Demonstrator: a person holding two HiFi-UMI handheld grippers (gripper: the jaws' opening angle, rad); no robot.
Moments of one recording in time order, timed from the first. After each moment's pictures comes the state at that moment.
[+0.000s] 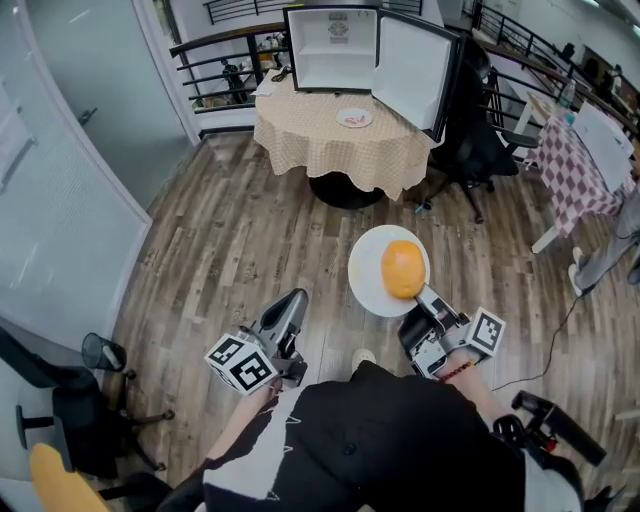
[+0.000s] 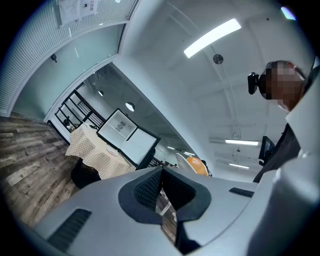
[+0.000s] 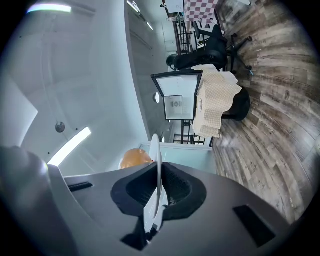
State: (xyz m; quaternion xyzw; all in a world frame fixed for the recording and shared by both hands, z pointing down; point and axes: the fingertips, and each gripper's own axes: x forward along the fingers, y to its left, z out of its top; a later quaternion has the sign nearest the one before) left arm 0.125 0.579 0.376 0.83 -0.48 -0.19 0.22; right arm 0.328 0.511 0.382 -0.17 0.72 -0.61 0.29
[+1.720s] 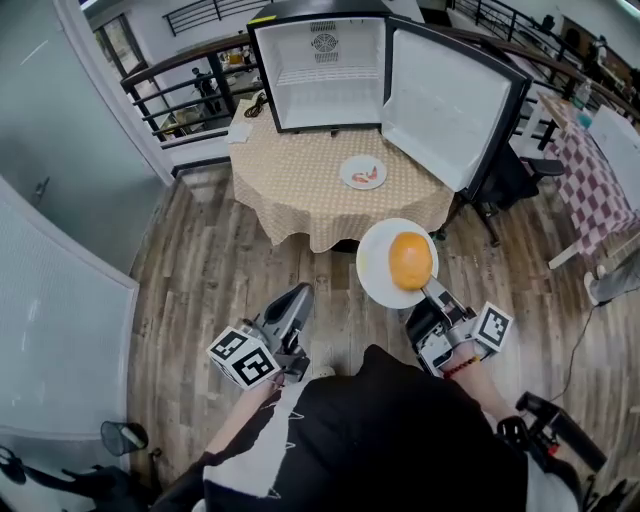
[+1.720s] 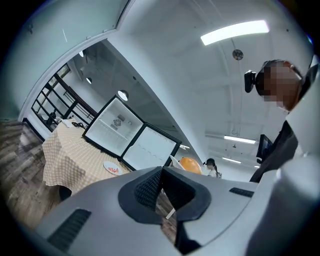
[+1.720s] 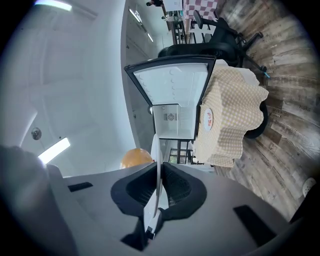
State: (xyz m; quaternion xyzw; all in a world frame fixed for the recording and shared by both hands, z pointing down) left arm -0.019 0.177 0.369 0.87 -0.41 -0.15 0.23; right arm 0.193 0.133 0.389 -0.23 0.69 -0.59 0.34
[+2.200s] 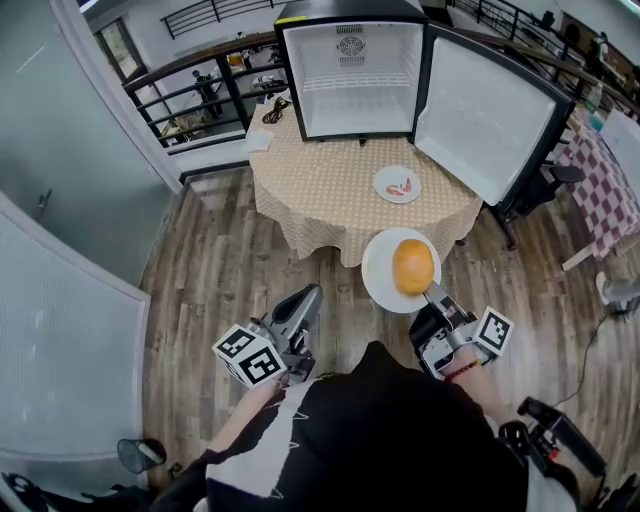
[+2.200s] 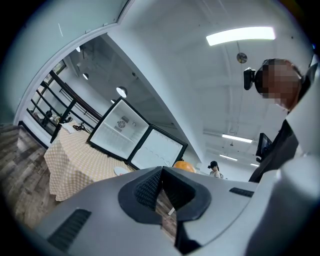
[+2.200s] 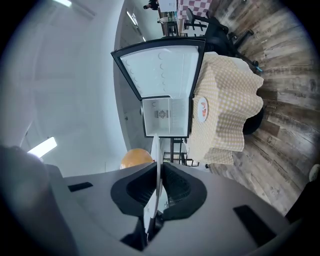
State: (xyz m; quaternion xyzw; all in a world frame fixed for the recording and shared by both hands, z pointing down) left arm -0.109 0.129 0.368 0.88 -0.39 -0.13 0.23; right arm 0.100 0.093 0.412 -0.27 0.66 -0.61 0.33
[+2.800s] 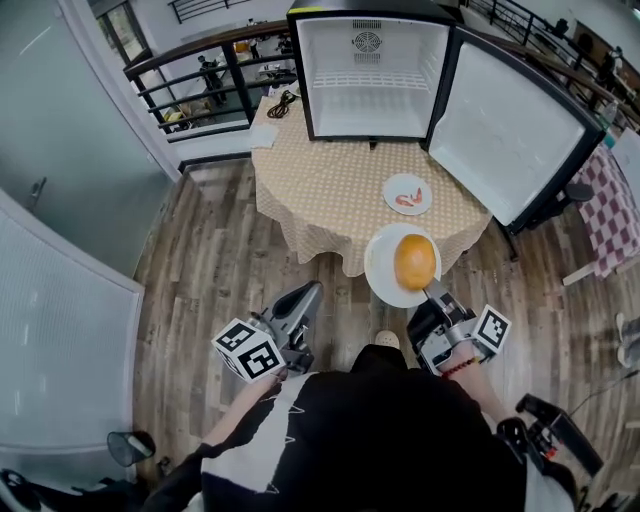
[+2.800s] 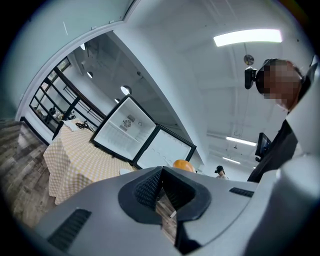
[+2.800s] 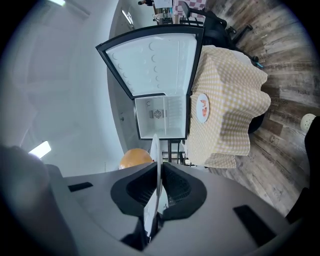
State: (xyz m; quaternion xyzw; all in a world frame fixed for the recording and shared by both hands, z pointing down) left arm -0.126 0.070 0.385 0.87 -0.40 -0.14 0.25; right arm 0.083 0.025 0.427 -0.28 0.65 -0.63 0.33
